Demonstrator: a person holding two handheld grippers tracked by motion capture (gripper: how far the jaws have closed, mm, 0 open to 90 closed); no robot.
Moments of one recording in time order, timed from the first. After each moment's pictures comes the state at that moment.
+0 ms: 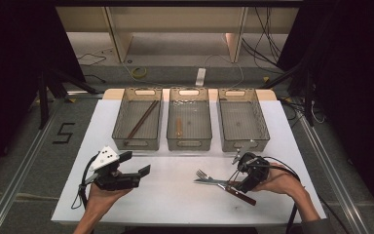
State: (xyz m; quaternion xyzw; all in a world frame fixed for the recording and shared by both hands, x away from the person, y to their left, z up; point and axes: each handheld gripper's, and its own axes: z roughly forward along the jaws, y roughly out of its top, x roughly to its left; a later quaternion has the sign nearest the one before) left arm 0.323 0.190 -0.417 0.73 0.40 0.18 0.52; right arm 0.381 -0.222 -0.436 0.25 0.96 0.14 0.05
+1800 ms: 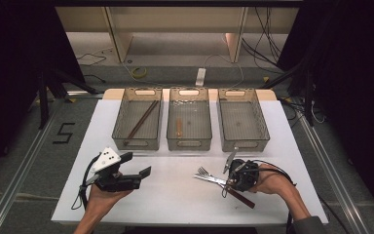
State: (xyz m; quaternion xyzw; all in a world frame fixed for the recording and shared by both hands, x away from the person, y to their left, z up) left arm 0.321 0.187 -0.418 0.74 0.39 0.18 0.51; right arm 0.380 -0.198 -0.454 0.18 0.98 0.07 0.04
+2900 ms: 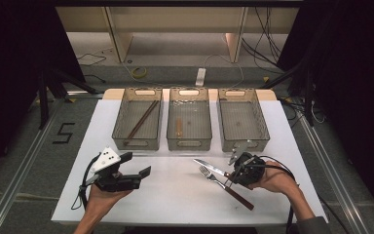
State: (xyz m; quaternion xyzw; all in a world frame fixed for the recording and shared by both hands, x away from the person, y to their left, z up) left arm 0.321 0.187 -0.418 0.74 0.40 0.18 0.51; right arm 0.382 -0.214 -0.432 0.21 0.96 0.18 0.05
